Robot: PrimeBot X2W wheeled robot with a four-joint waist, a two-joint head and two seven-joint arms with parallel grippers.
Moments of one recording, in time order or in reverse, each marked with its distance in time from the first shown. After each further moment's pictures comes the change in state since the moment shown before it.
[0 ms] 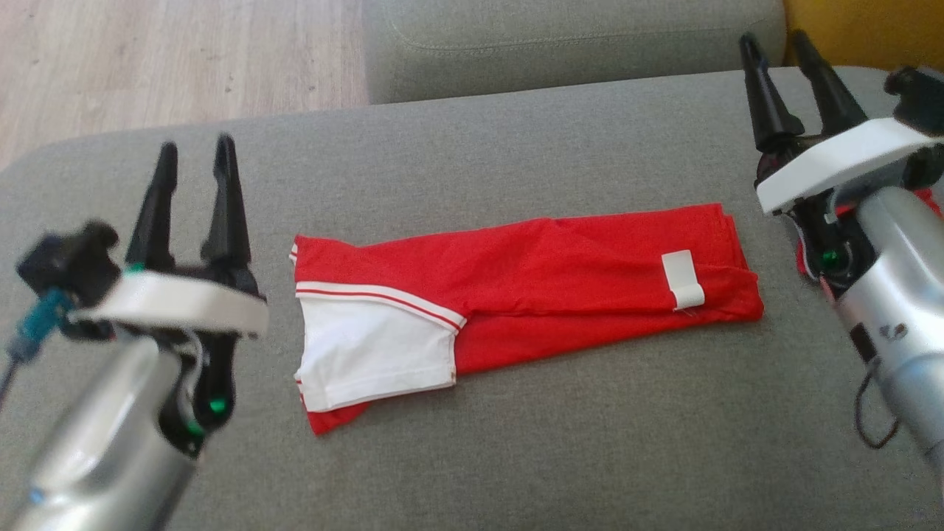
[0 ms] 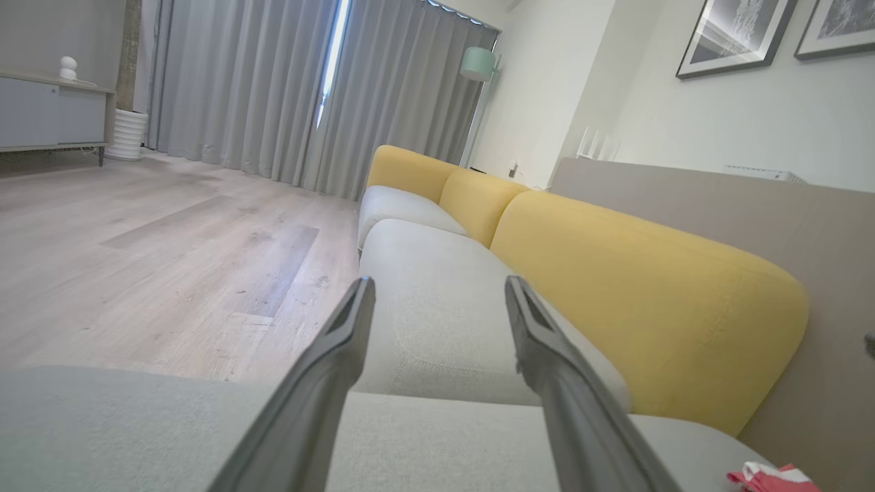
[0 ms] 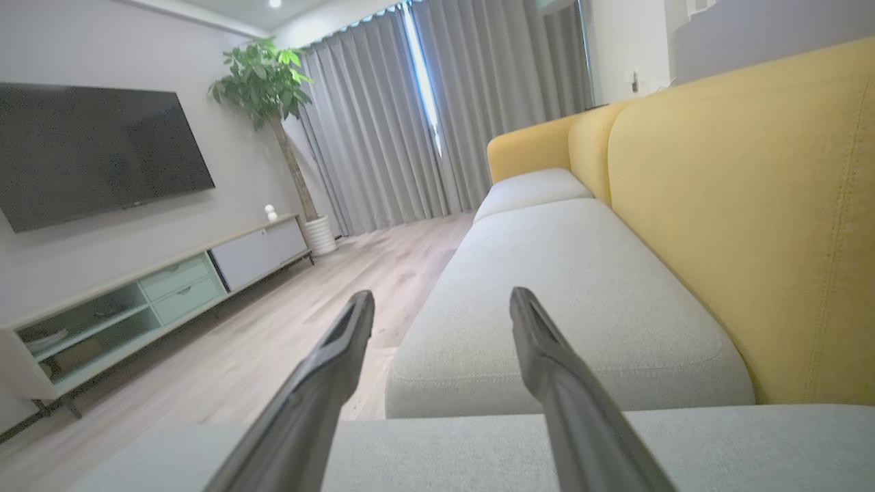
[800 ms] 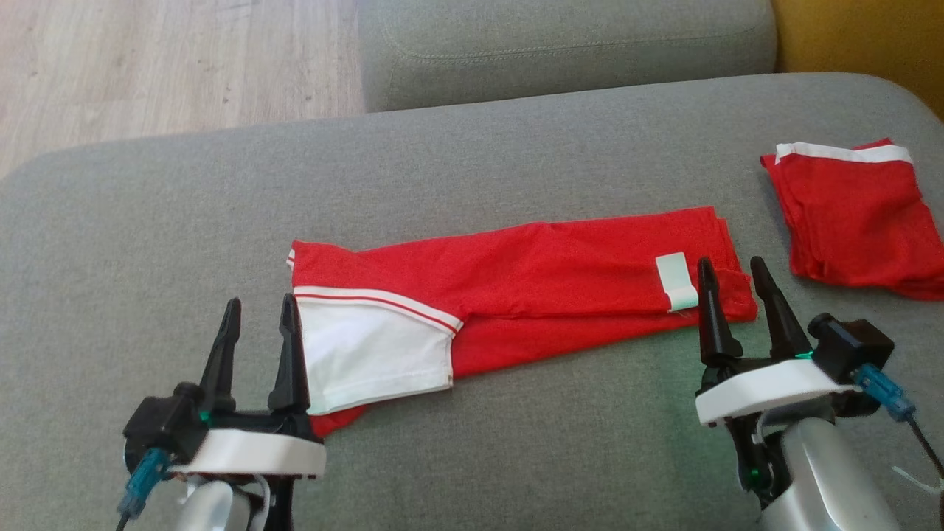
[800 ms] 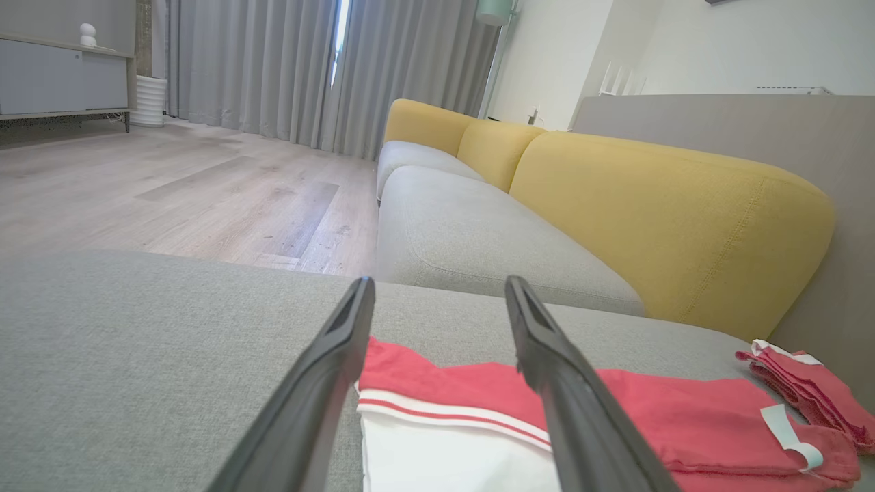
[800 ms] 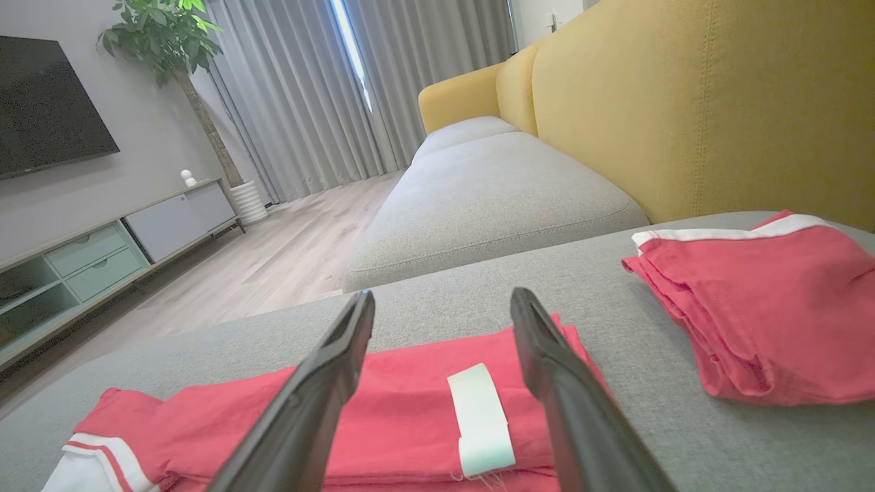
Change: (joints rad) left arm 0.396 -0.340 0.341 0.070 0.526 -0.198 -0.023; right arm 0.640 0.351 -0.592 -0.312 -0.644 0.000 -0.001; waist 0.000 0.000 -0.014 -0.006
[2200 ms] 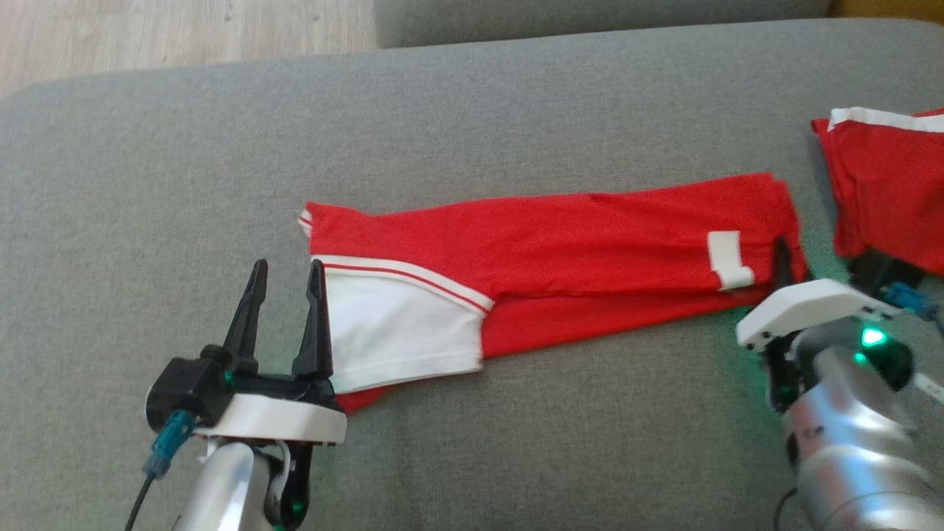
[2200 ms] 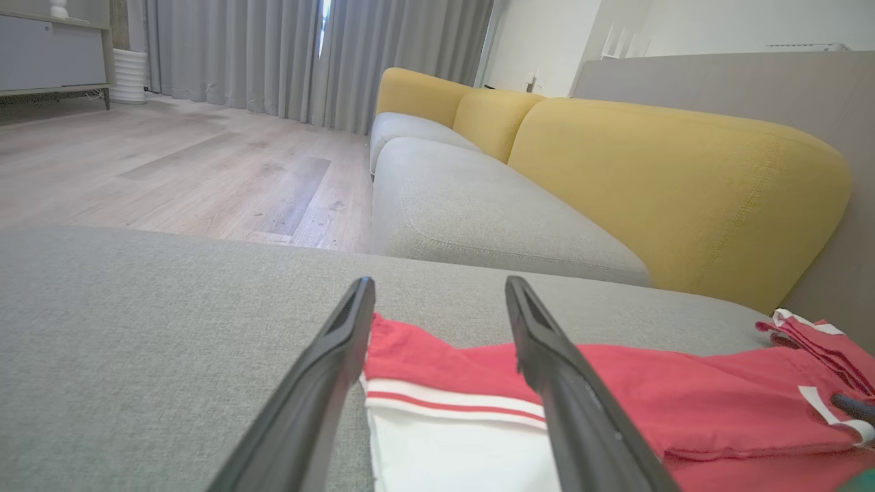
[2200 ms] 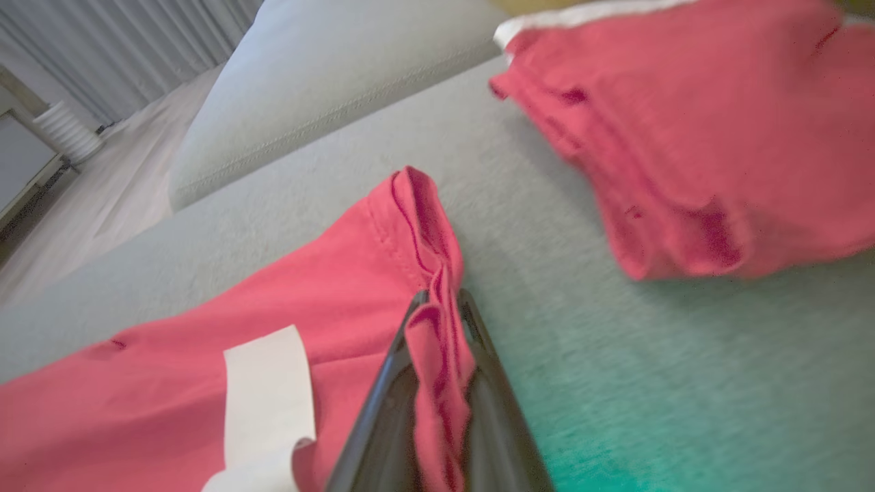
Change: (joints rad) left arm -0.094 -0.091 0.061 0.079 0.132 -0.095 0.000; right arm -0.446 -0.006 -0.352 0.740 -0.139 0.000 0.003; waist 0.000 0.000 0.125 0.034
